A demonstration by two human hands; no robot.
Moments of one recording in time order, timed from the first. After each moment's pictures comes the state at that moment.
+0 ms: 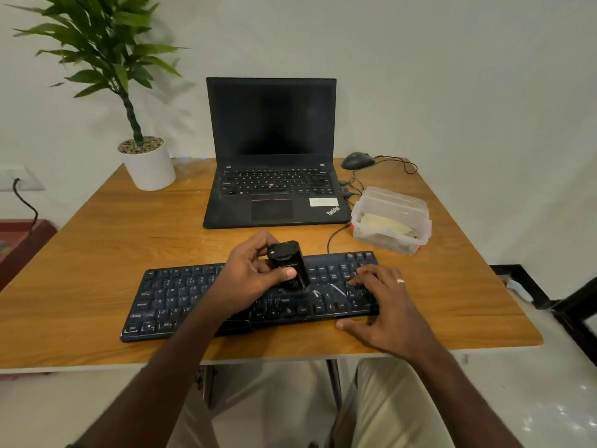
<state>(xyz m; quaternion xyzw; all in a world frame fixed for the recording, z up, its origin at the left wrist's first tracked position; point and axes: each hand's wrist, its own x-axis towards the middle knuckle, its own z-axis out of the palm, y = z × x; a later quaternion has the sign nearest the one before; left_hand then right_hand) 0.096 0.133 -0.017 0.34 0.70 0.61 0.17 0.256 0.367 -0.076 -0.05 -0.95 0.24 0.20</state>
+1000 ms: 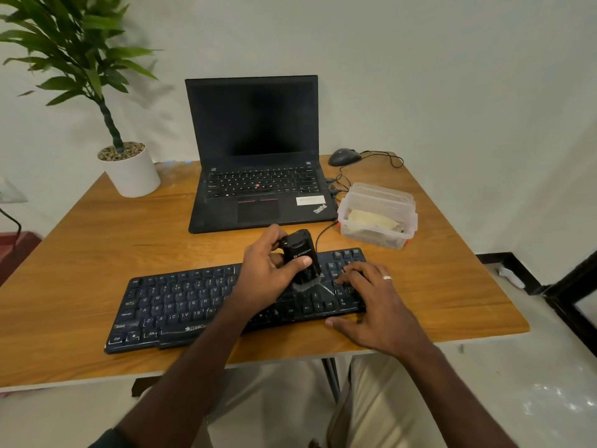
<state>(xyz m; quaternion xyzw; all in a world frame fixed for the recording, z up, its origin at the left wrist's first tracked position) 0.113 0.184 -0.024 0.31 0.71 0.62 0.11 0.257 0.364 -0.073 -0.06 -0.96 0.23 0.17</state>
